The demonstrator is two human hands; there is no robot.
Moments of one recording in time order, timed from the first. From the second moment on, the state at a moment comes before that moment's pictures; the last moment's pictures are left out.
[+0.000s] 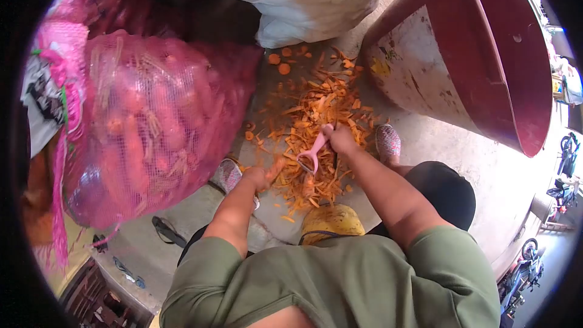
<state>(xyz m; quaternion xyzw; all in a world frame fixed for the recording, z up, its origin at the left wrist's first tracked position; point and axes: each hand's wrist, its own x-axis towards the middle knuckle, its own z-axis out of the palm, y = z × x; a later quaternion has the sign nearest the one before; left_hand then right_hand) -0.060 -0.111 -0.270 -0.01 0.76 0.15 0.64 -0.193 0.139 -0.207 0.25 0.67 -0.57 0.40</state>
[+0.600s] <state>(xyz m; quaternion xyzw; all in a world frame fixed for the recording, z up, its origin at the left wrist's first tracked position) -0.054 -0.023 0.038 -0.23 0.27 0.91 0.20 -0.157 0.136 0.035 0.04 0.39 -0.85 0.35</state>
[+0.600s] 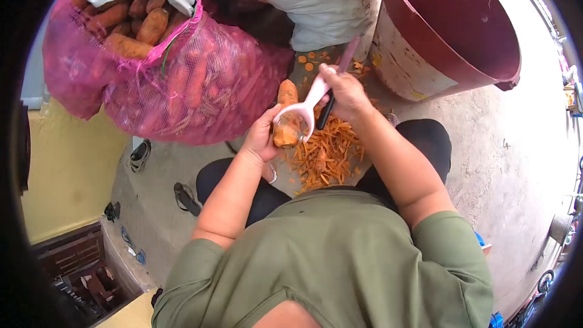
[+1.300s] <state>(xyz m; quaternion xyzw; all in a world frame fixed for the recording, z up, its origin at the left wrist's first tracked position) 0.011 -0.012 0.021 -0.19 0.21 0.91 0.29 -0.180 0.174 -0.010 0.10 0.58 -0.79 0.14</state>
